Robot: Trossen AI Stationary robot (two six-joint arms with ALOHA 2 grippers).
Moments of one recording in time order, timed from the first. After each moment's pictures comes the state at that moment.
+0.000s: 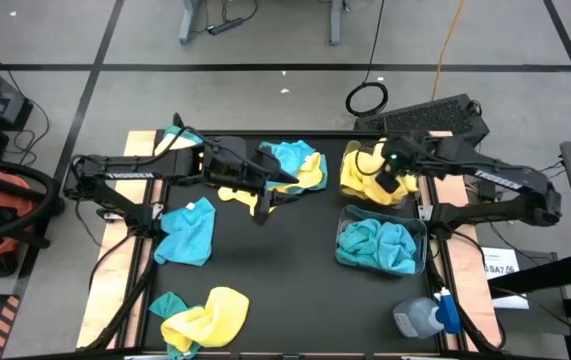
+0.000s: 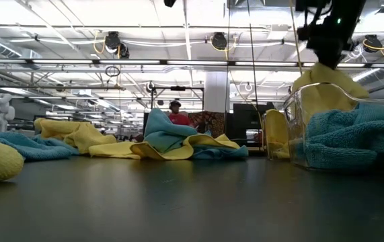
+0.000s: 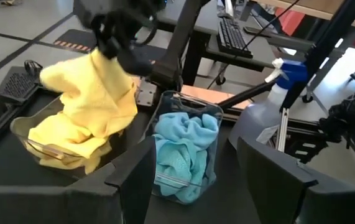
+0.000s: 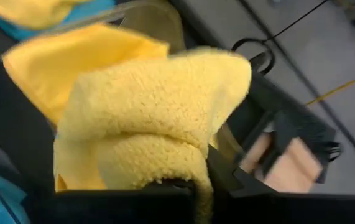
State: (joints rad) left arm 0.04 1.45 1.44 -0.31 0.14 -0.18; right arm -0.40 1.04 1.07 -1.21 0.45 0.26
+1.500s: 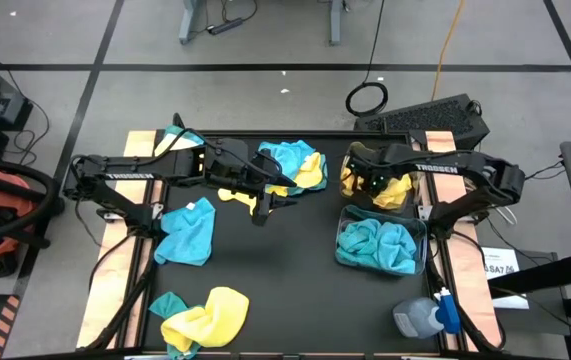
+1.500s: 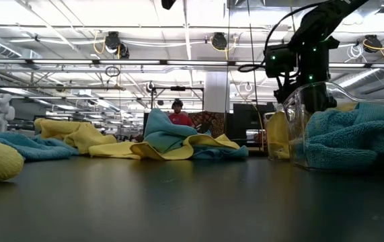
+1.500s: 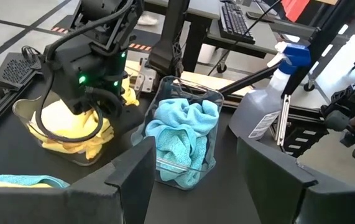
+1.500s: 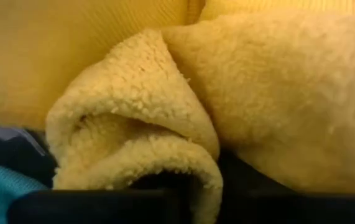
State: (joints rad) left arm 0.04 1.45 1.44 -0.36 0.13 -0.18; right arm -0.47 1.44 0.87 -0.93 0.10 0.26
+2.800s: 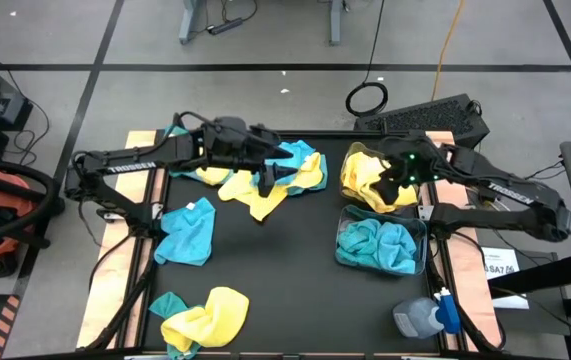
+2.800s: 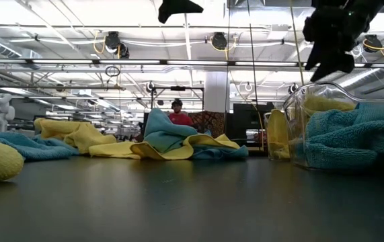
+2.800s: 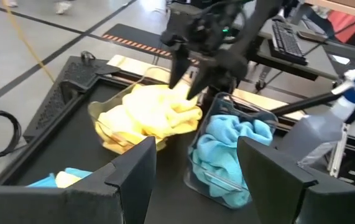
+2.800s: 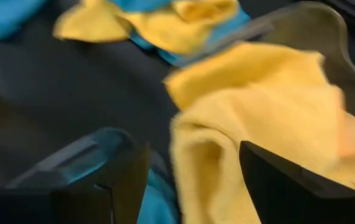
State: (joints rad) left arm 0.18 1.45 1.44 -0.35 0.09 -0.18; right arm -0.47 0.84 0.87 -0.92 -0.10 0.34
